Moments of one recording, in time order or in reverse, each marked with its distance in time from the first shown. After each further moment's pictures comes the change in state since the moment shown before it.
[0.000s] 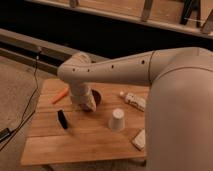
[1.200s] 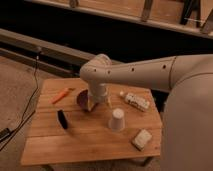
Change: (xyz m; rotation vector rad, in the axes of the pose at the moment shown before) arm -0.013 -0.092 0.019 0.001 -0.021 0.091
